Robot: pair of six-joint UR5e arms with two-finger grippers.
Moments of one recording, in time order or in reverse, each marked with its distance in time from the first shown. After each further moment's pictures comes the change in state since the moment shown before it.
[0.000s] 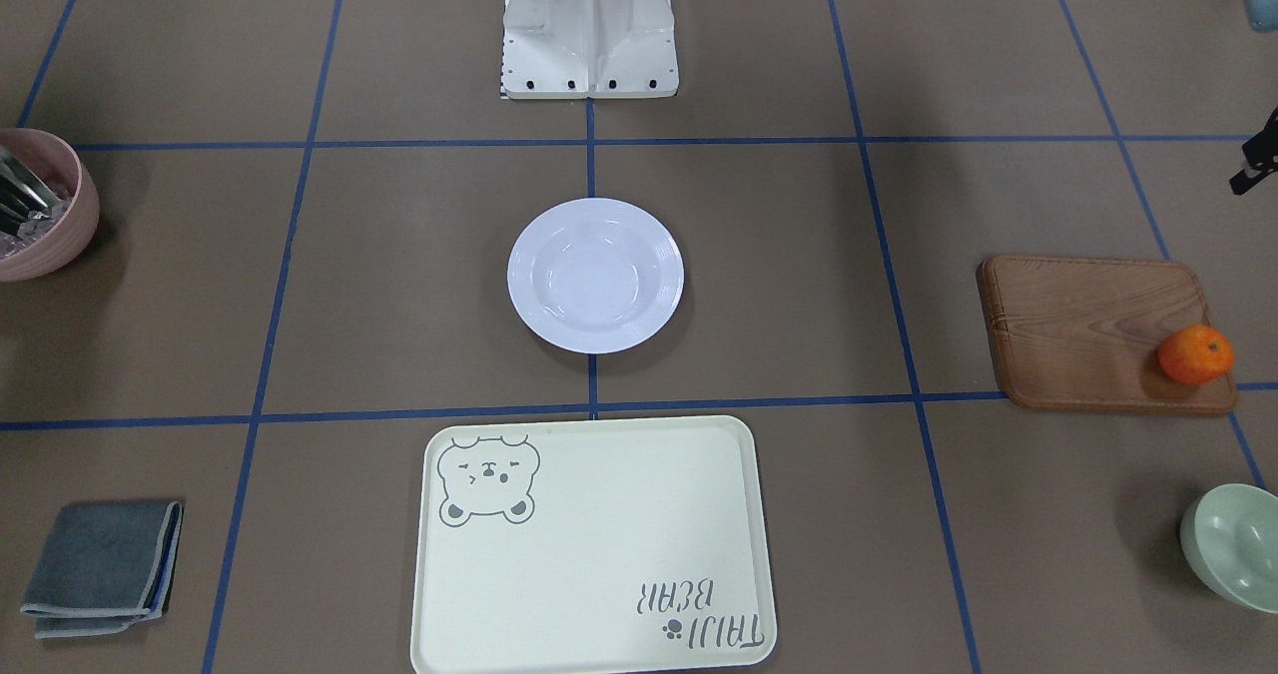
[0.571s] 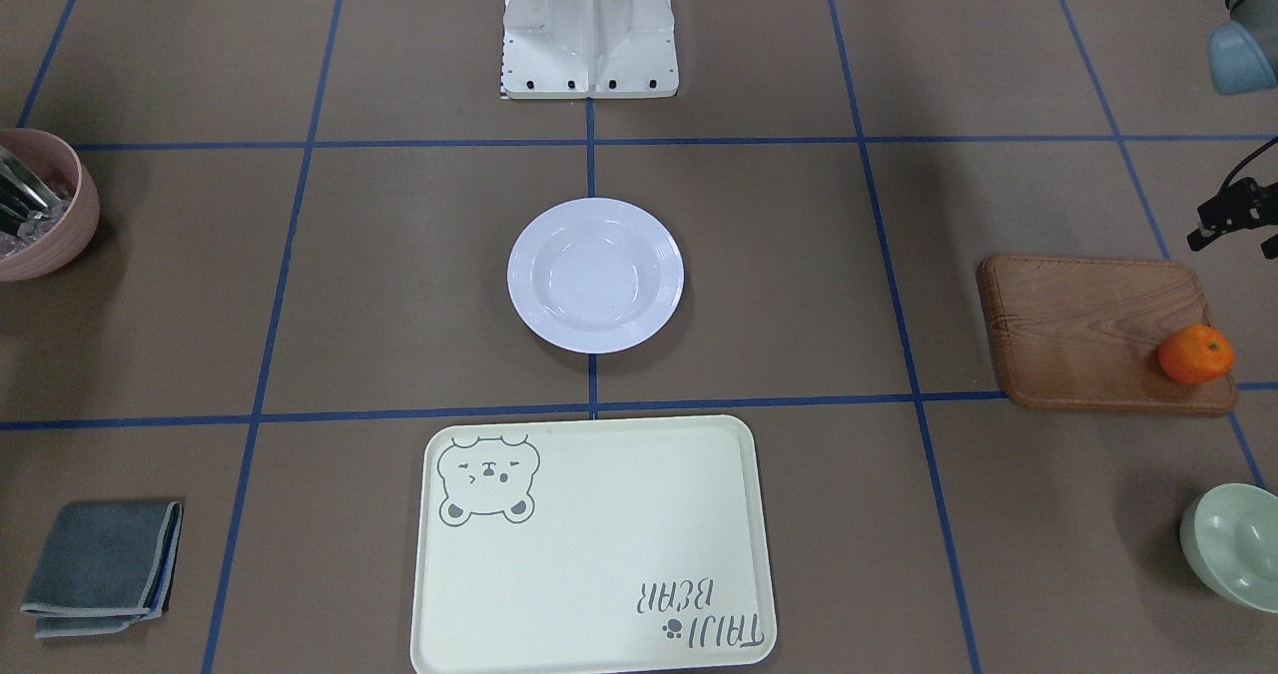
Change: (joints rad) left arm 0.049 -0.105 0.243 -0.199 0.010 -0.070; right arm -0.021 0.000 0.005 0.036 0.105 0.000
